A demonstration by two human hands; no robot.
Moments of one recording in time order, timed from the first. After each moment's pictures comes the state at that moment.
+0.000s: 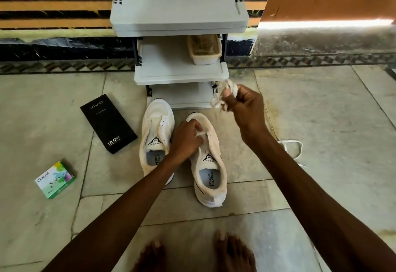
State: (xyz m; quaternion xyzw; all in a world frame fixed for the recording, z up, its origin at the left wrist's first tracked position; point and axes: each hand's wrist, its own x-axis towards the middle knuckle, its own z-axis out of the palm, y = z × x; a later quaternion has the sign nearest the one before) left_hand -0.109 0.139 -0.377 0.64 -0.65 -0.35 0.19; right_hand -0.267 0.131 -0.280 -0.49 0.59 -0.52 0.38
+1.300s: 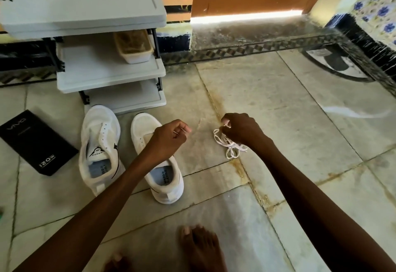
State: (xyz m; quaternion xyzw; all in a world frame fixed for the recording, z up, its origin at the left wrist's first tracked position) left_hand -0.174 0.165 -0.330 0.51 -0.70 -0.46 0.20; right_hand -0.402 0.195 -0.296 -0.58 0.78 0.01 0.22
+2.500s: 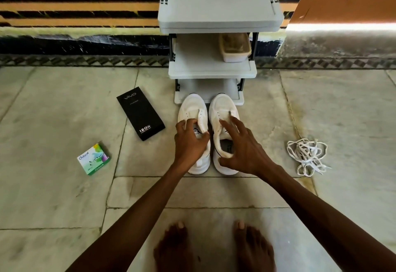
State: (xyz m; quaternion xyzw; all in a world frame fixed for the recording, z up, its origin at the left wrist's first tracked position) left_hand -0.064 0.193 -0.349 0.73 -0.53 -0.33 0.28; right_hand -0.241 0.206 -0.329 -0.77 0.58 -0.08 0.26
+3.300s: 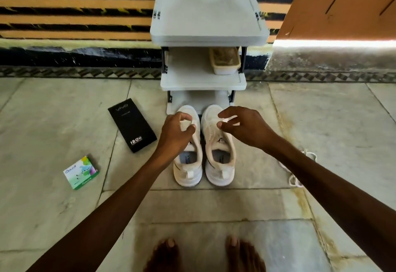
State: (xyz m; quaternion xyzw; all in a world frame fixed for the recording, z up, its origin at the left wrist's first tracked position) left_hand -0.045 0.158 -0.306 0.67 -0.56 -0.35 0.34; right_hand -0.249 0.149 -0.252 -0.72 0.60 -0.17 0.31
